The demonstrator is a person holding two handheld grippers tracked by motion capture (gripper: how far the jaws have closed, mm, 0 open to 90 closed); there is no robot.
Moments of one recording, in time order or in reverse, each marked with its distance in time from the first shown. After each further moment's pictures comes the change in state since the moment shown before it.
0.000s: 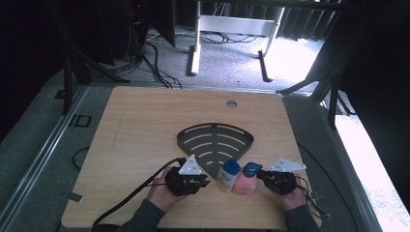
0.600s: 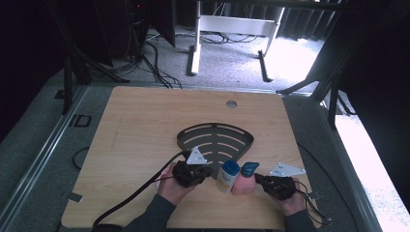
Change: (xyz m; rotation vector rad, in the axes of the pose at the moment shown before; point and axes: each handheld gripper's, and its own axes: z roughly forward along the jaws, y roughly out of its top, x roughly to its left) left arm 0.012 0.014 0.024 -0.013 0.069 -0.116; right arm 0.015 -0.003 -0.005 0.005 0.033 0.000
